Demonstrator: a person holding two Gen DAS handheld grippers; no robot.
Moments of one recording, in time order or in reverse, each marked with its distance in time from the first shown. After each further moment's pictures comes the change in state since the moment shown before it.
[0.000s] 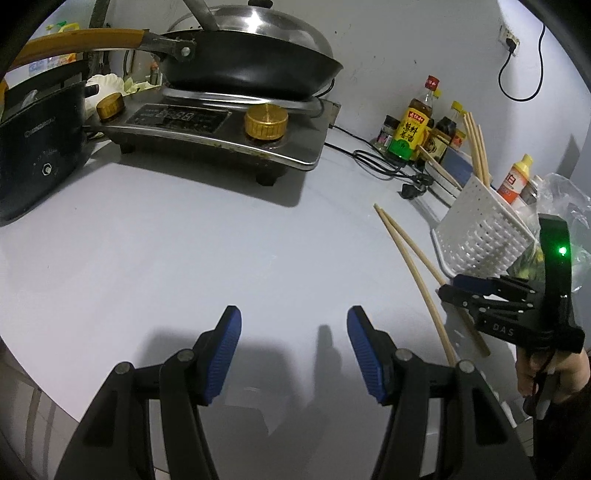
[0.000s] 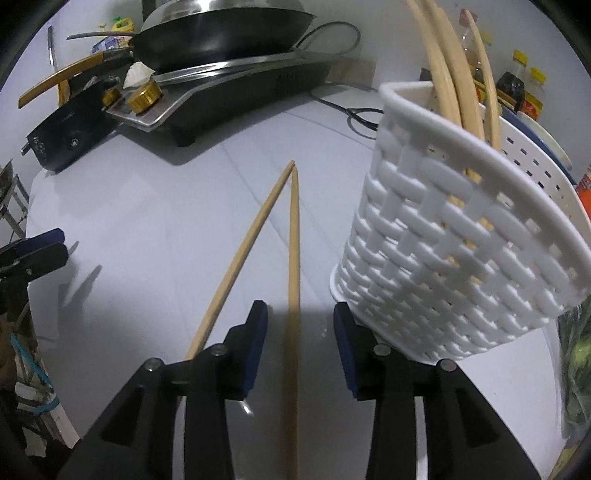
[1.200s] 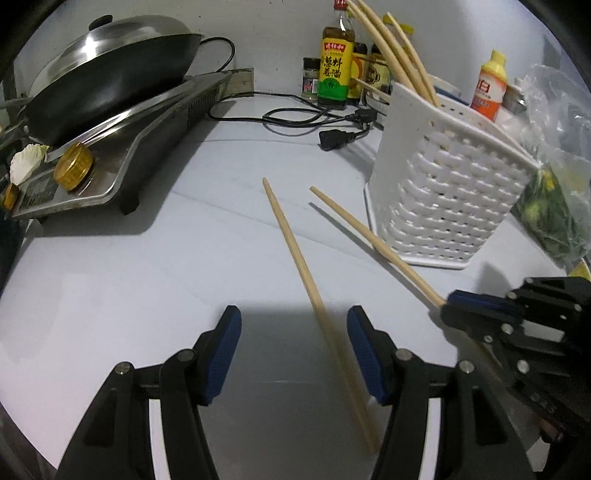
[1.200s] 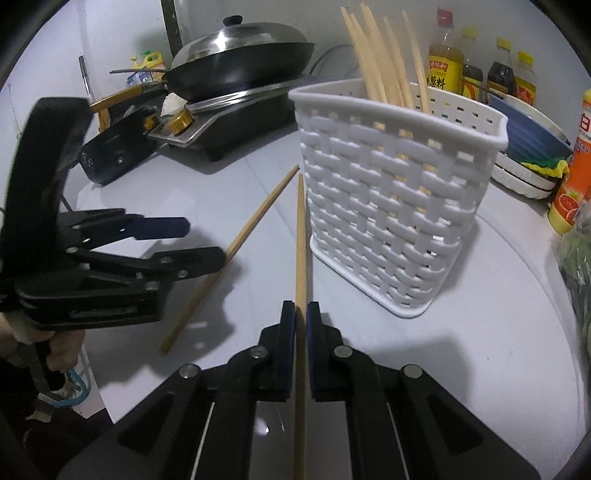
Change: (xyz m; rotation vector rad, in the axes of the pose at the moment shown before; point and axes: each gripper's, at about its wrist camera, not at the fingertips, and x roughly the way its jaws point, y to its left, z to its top) left arm 0.075 -0.145 0.013 0.275 0.136 0.071; right arm -0.045 -0.049 -0.054 0.016 -0.114 0.186
